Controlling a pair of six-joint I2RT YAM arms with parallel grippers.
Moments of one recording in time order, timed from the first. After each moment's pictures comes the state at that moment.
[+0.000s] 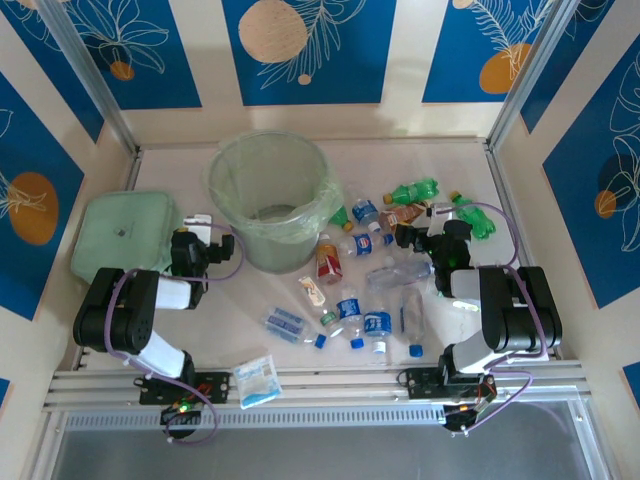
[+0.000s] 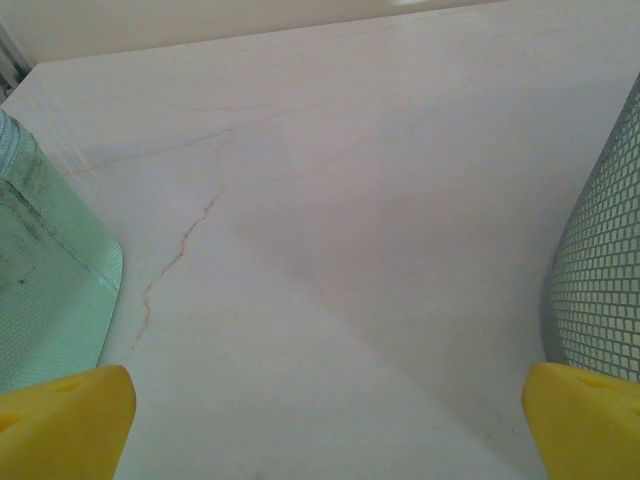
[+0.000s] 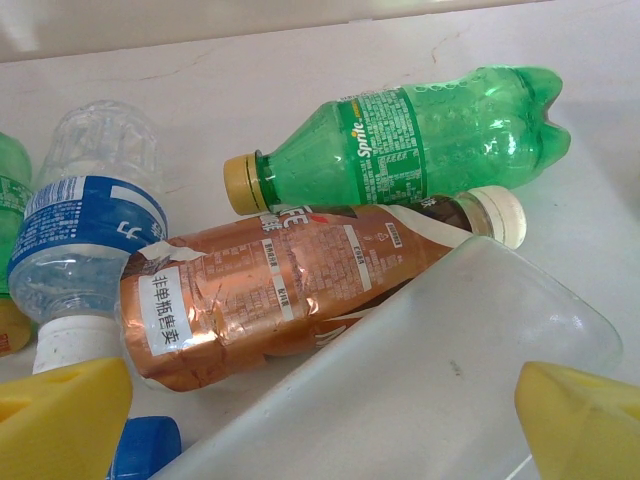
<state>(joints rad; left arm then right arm) -0.09 1.55 0.36 0.81 -0.07 0.06 0.00 1.51 0.41 0.68 -0.19 0.08</state>
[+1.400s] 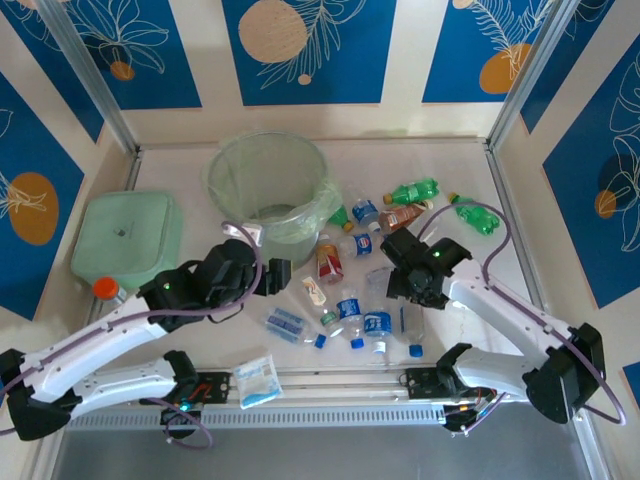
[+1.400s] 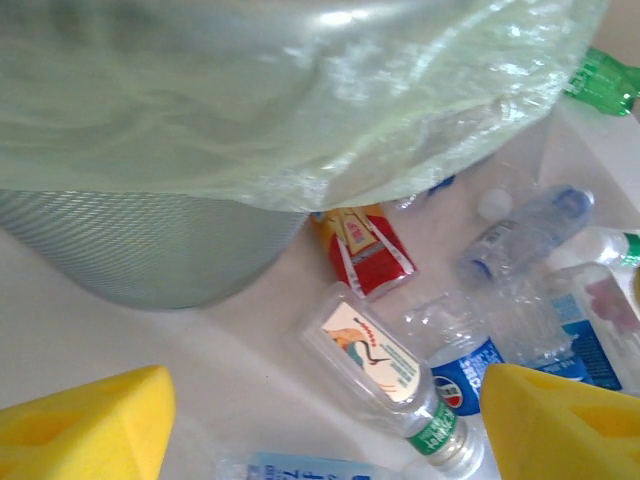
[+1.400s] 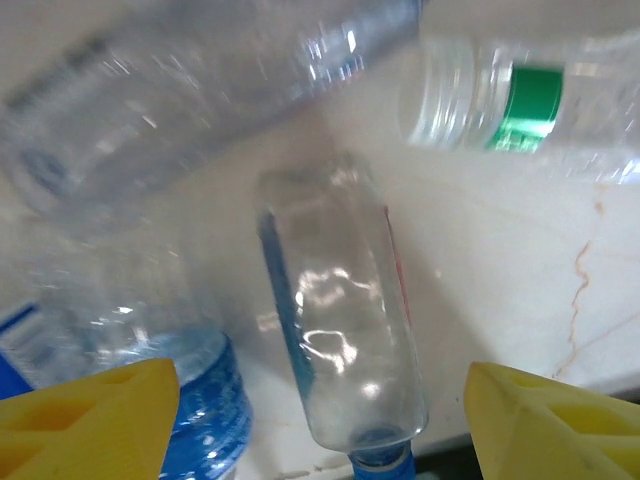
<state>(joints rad) -0.98 0.94 0.95 -0.70 -0.30 -0.62 0.64 1.14 0.90 -1.25 0.20 0.90</state>
